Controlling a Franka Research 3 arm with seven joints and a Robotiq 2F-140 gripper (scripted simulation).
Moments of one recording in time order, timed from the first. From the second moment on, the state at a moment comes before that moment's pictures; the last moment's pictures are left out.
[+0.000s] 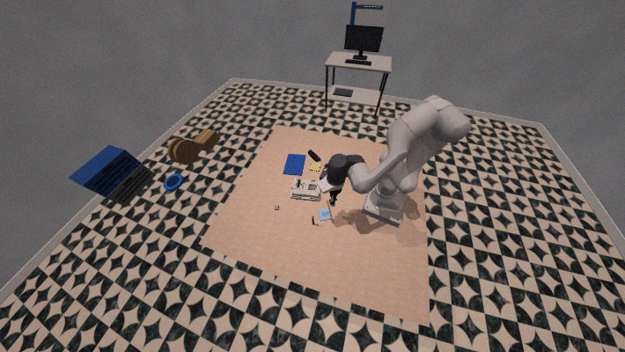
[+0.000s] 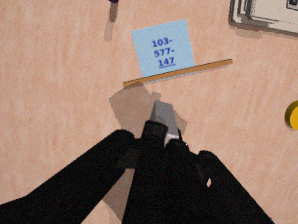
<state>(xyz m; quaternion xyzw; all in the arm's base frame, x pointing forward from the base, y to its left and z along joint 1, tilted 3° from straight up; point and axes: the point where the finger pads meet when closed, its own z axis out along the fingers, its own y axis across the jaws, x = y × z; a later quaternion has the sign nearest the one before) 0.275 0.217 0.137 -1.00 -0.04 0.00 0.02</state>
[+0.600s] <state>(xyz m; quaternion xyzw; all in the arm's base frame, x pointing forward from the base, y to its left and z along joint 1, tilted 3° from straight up) 0.374 0.228 0.139 -1.00 -0.04 0.00 0.02</state>
